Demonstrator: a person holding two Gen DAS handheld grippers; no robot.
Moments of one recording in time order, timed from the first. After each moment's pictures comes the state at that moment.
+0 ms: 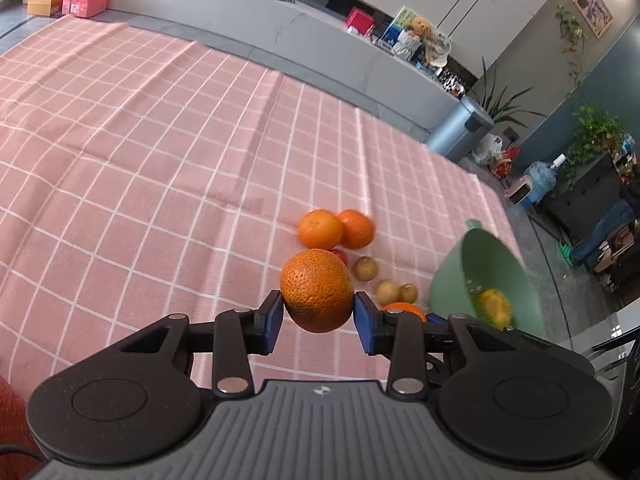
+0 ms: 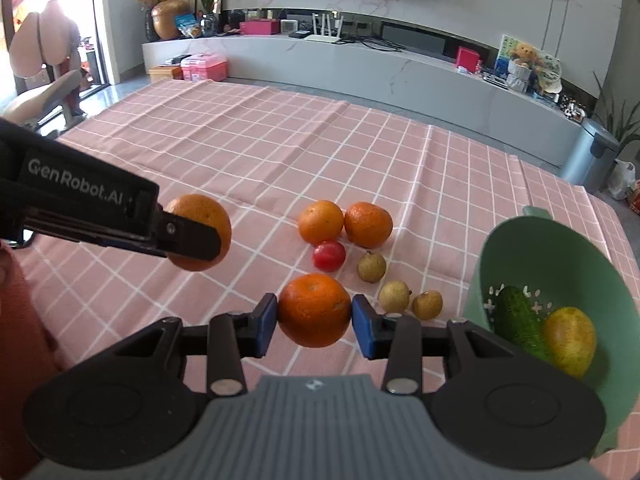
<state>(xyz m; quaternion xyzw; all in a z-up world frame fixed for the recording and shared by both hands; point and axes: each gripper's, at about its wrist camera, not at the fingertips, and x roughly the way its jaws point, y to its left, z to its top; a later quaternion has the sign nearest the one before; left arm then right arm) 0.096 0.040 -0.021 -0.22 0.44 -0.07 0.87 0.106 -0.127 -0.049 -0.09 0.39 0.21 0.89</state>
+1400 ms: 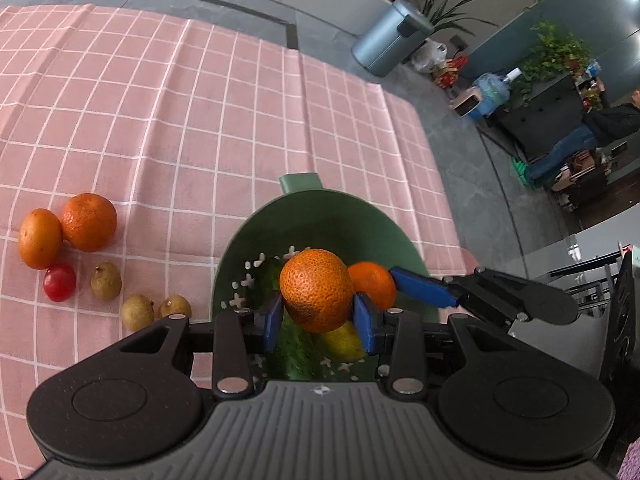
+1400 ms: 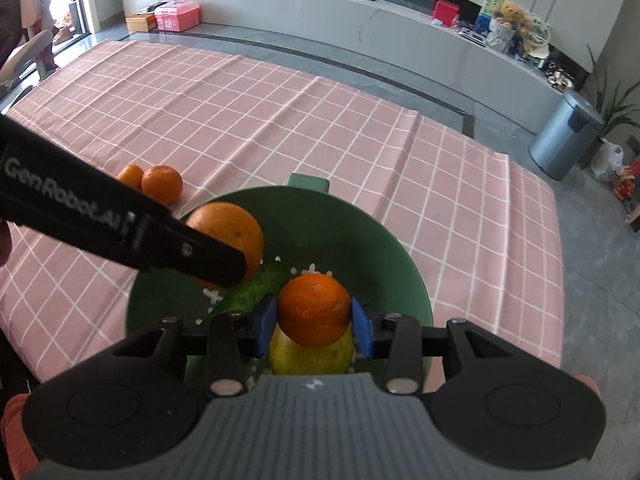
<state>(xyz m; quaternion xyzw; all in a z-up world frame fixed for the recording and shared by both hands) 0.230 -0.144 -0.044 -0.20 0.54 -0.18 0.79 0.213 -0.303 -0.036 -0.15 0.47 0.19 0.85</state>
